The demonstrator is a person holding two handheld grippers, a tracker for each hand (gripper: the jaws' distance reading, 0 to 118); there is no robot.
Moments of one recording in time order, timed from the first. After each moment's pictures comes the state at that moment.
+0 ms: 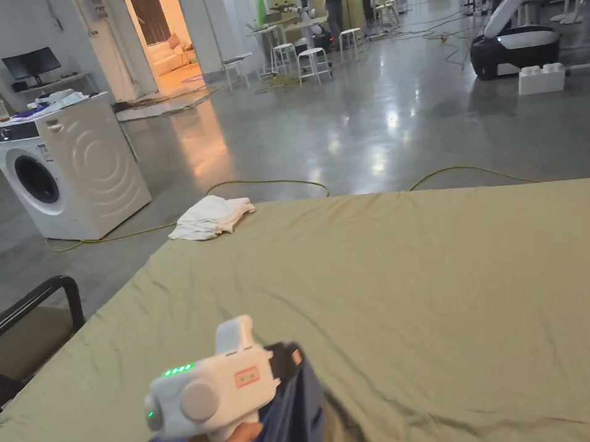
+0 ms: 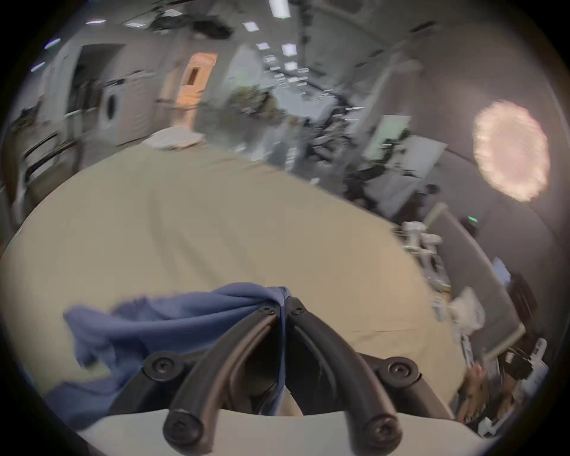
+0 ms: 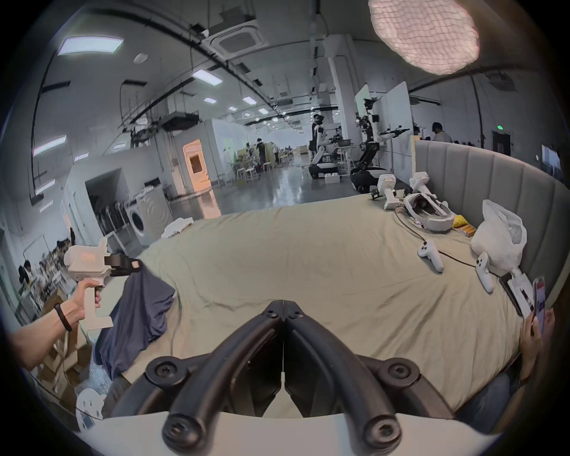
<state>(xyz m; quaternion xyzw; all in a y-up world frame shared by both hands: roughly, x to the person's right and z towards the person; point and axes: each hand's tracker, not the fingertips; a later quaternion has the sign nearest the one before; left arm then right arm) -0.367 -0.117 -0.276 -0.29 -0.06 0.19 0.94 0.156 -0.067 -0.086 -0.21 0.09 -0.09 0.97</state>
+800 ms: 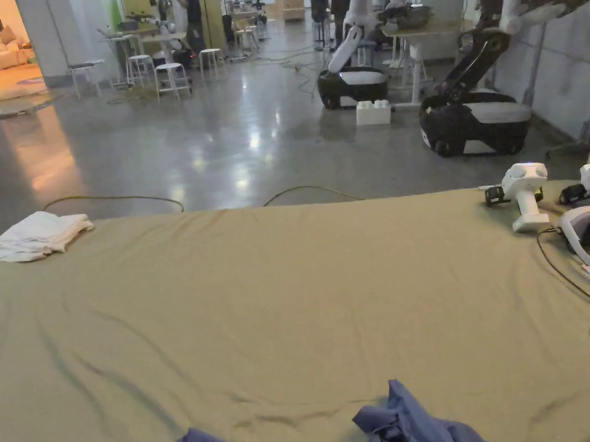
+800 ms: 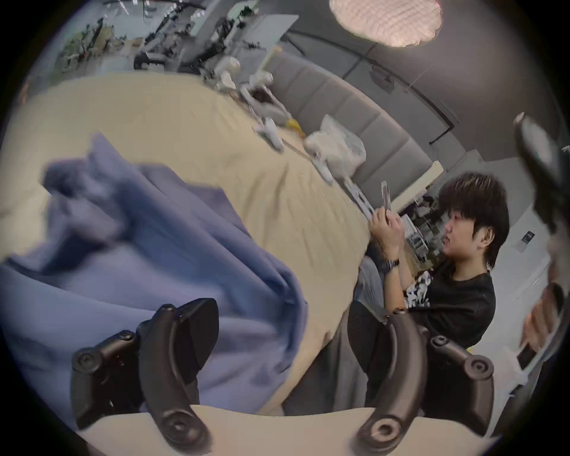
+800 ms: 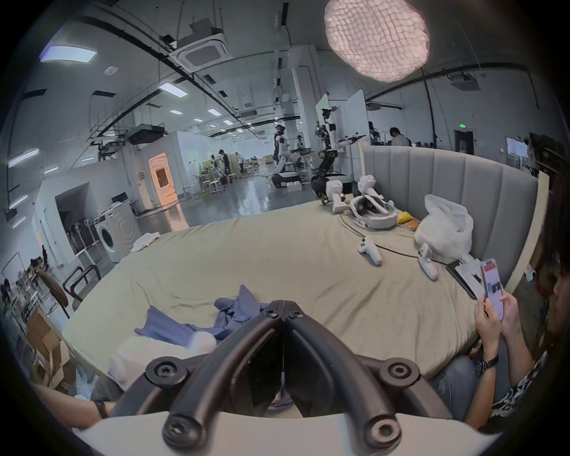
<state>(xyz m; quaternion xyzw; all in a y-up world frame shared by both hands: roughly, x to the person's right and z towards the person) 0.047 -0.233 -0.179 -0.44 -0.42 0.10 0.79 0.226 -0.057 -0.023 -0.20 0.00 -0.09 0.98</state>
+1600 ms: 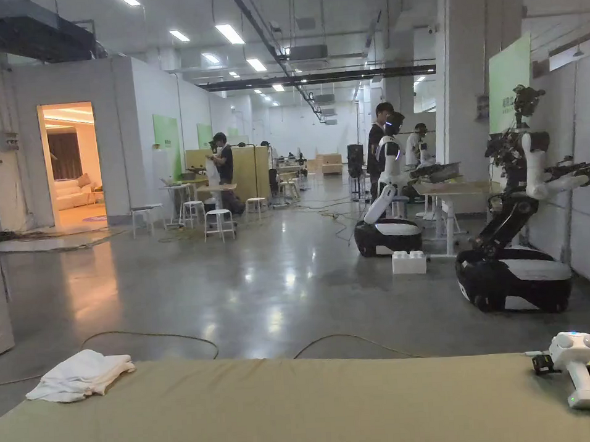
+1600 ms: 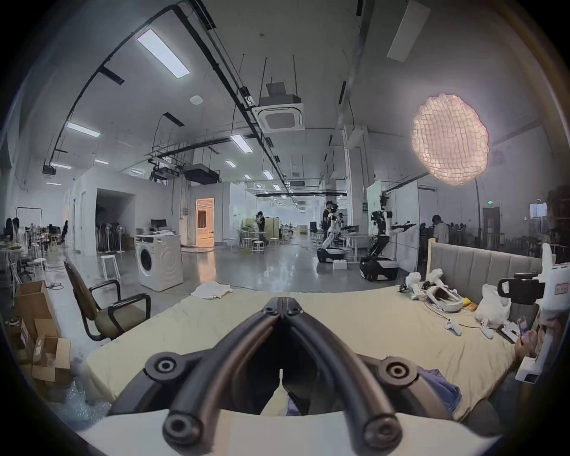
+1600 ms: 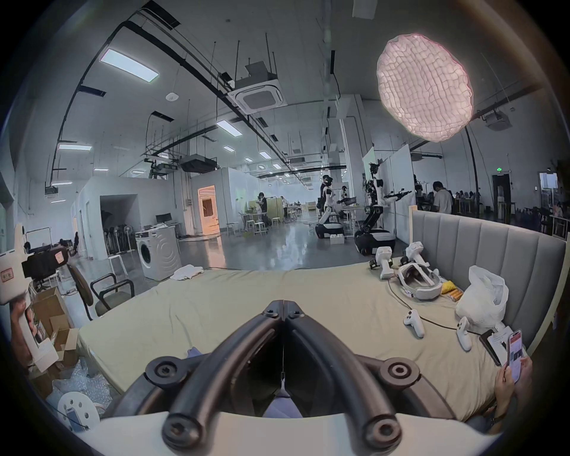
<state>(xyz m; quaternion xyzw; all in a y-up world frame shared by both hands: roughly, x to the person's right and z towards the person) -0.230 0.044 0.037 -0.01 0.09 0.00 1.00 0.184 0.004 -0.016 -0.06 0.11 -0.05 0.99</state>
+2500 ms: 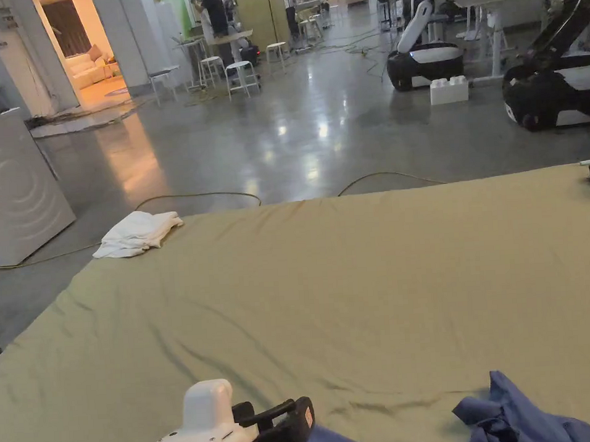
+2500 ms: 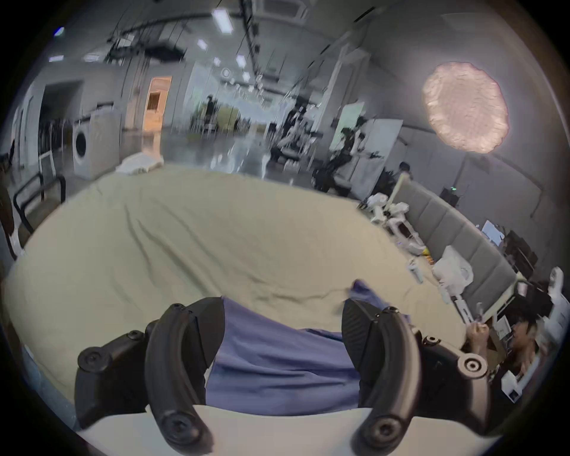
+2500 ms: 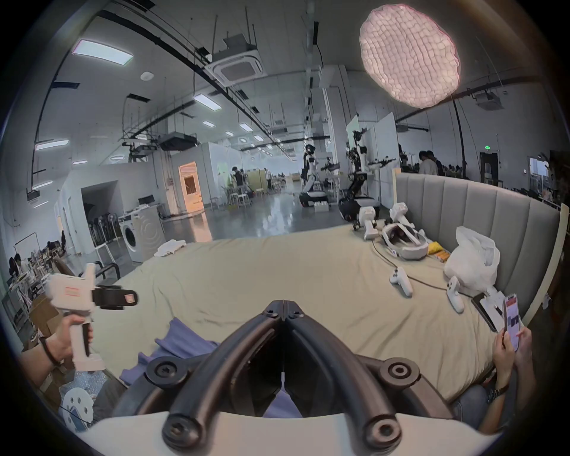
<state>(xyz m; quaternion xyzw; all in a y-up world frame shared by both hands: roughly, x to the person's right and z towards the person) -0.269 -0.132 -0.196 -0.31 -0.07 0.14 0.94 0.199 -0.051 -0.036 -0.16 0.06 -0.06 0.98</state>
